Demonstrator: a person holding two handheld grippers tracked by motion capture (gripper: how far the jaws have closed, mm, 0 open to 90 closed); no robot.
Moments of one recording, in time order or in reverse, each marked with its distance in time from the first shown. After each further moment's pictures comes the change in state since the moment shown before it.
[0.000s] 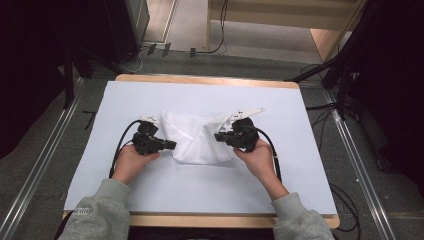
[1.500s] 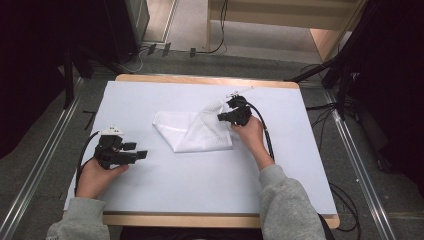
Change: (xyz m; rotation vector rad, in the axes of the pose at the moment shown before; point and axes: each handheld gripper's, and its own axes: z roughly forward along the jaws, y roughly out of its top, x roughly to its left) left arm 0.007 -0.059 -0.080 -0.109 0.237 -0.004; right arm -0.093 0.033 0.068 0.104 -0.117 0.141
